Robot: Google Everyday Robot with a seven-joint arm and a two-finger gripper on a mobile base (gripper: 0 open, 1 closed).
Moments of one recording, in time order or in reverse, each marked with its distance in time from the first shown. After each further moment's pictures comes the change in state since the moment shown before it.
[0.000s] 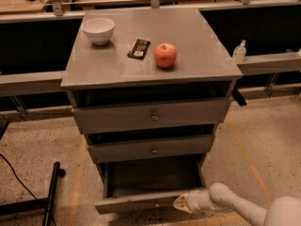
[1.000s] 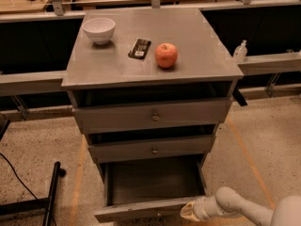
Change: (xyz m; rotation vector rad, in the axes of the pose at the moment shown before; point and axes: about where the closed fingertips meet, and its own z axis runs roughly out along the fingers) arm 0.023 0.043 -0.029 -0.085 0.057 0.096
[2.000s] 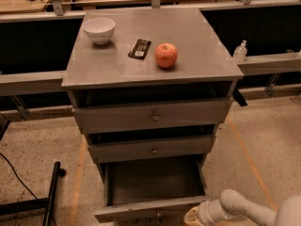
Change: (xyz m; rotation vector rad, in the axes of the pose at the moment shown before) arm 0.012 0.024 -0.014 -0.062 0.017 0.062
